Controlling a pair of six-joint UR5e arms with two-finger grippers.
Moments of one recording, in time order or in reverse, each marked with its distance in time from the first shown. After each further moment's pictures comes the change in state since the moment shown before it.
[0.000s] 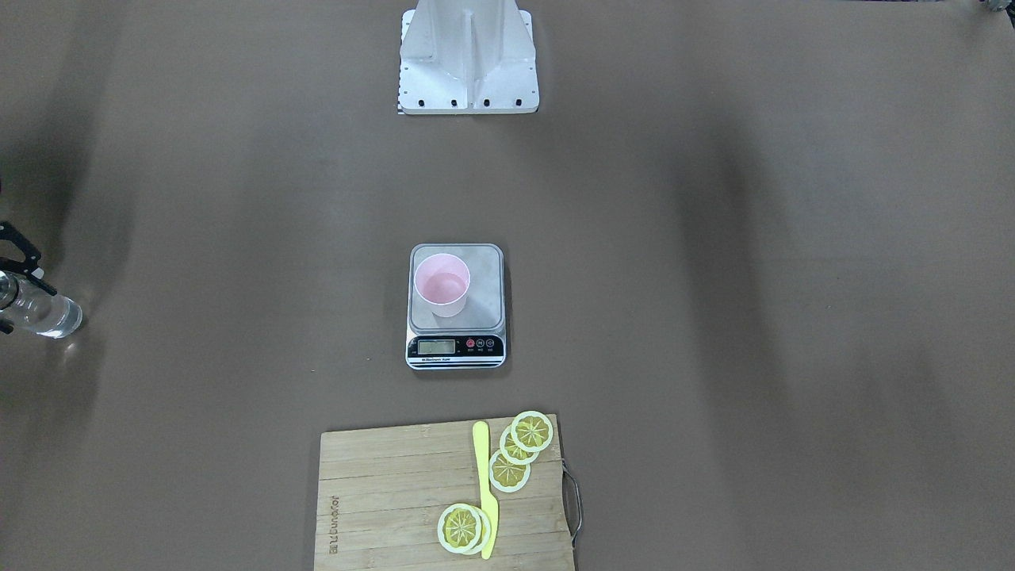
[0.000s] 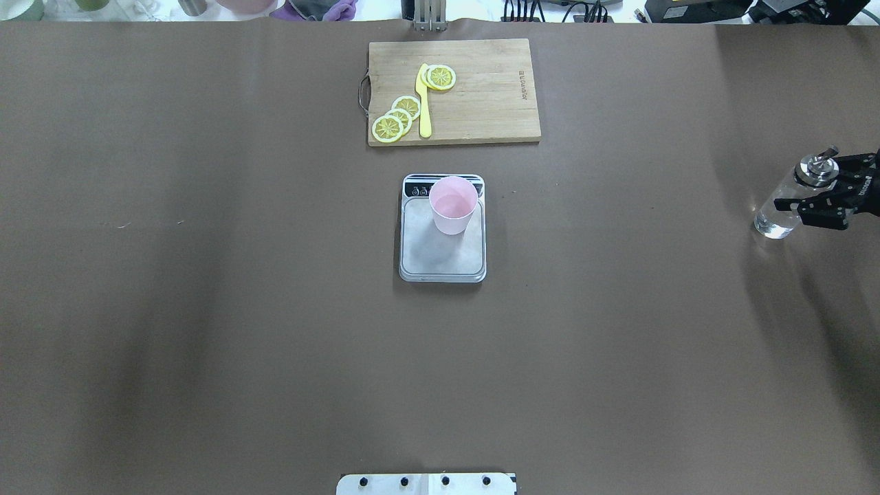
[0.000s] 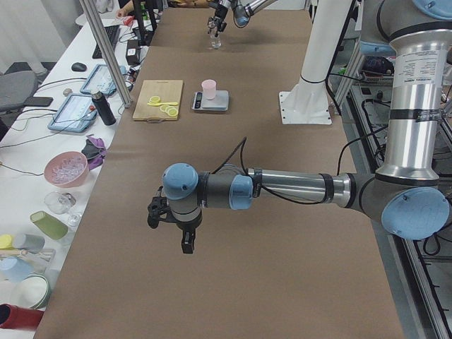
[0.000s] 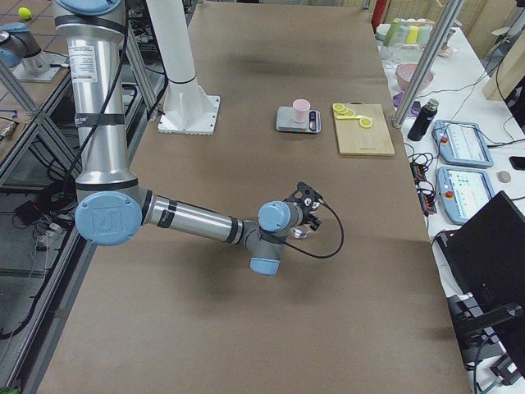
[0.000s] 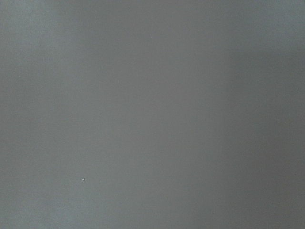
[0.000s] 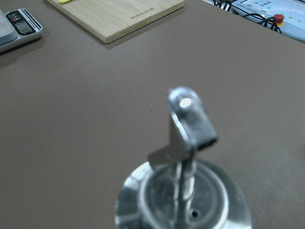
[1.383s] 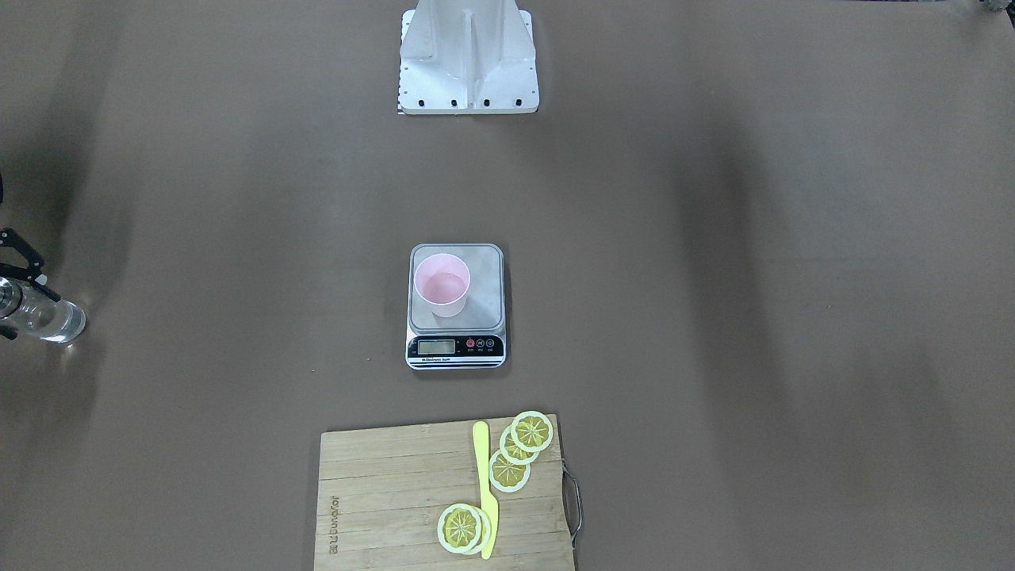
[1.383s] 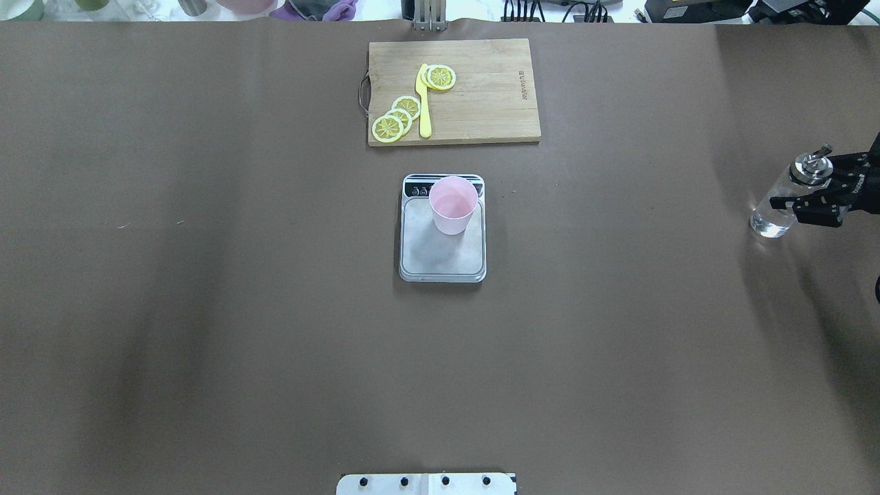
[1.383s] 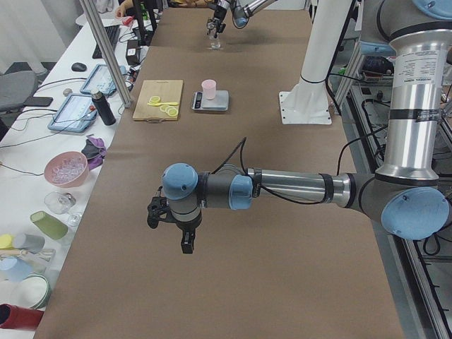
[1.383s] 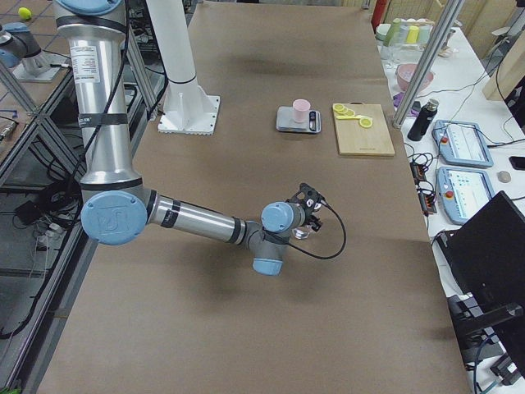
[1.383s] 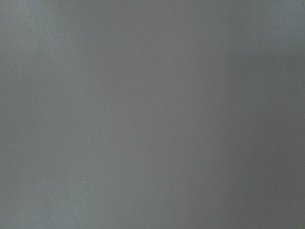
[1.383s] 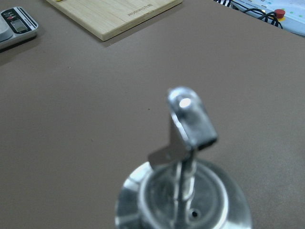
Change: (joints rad) left arm 0.000 0.000 0.002 0.000 0.000 0.000; right arm -0.003 0.022 -0.030 0.002 0.006 0.009
